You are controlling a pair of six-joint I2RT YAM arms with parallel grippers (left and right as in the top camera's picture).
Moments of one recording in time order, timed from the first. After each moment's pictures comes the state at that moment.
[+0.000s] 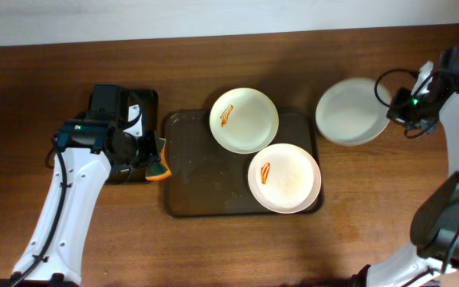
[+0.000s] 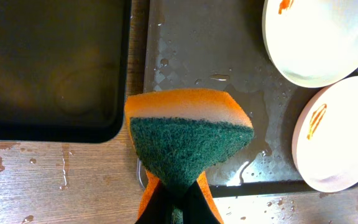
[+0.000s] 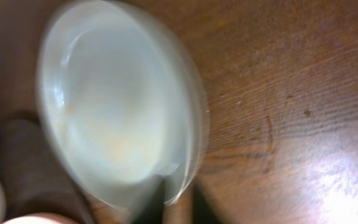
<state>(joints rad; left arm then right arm) -0.10 1.51 1.31 -1.08 0.19 -0.25 -0.39 1.86 1.53 -0.93 -0.17 0.10</state>
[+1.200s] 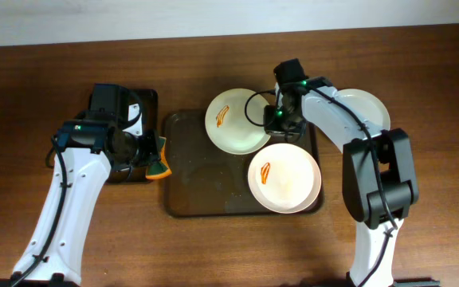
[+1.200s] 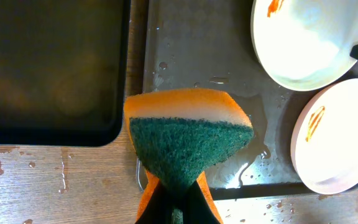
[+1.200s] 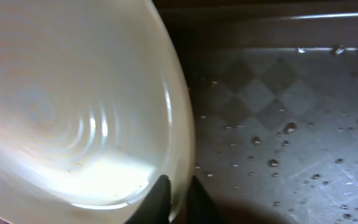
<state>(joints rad) -0.10 1.51 1.31 -1.07 0.20 -0.25 0.26 2.13 1.58 -0.82 -0.21 0.33</state>
